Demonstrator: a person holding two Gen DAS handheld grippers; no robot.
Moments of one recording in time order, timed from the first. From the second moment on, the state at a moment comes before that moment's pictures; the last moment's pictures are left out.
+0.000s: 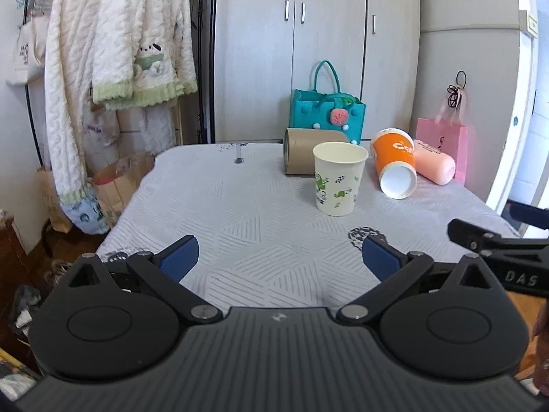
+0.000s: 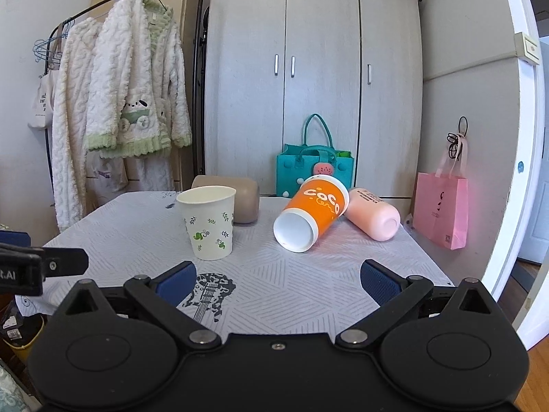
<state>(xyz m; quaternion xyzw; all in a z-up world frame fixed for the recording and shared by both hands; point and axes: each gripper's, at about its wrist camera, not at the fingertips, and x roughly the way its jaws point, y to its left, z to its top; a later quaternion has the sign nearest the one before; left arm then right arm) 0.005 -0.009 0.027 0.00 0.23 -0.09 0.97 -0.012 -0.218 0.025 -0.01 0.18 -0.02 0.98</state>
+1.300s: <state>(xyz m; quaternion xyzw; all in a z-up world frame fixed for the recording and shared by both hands) 0.001 -0.008 0.012 -0.01 0.24 -0.08 0.97 -0.012 -0.218 0.019 0.01 0.18 -0.04 0.98</state>
